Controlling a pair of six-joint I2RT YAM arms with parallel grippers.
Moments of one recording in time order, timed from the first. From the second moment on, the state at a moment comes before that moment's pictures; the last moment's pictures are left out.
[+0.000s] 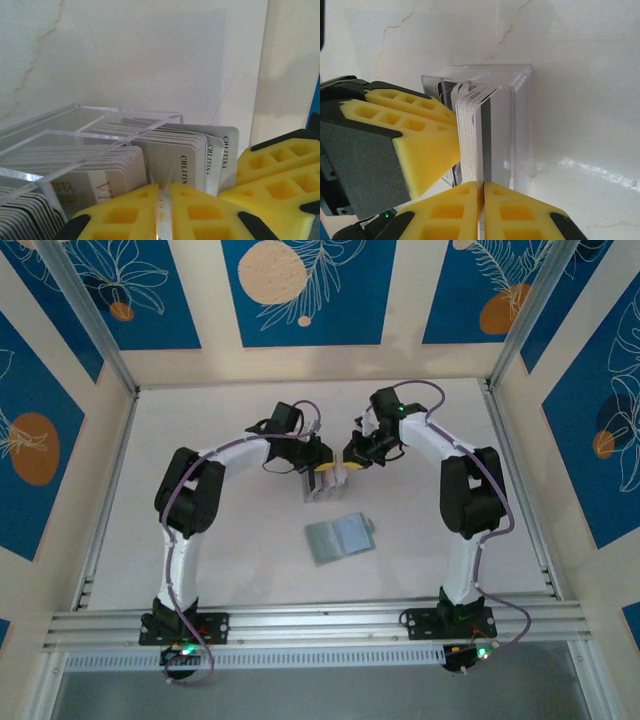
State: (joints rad) left arm -0.51 2.13 1.53 -0.31 0.74 -0.75; right arm 0.31 1.97 1.54 -0.83 -0.60 0.44
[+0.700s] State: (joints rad) left arm -0.51 2.13 1.53 -0.31 0.73 -0.74; right arm 0.30 1.89 1.53 -0.88 -0.52 0.44
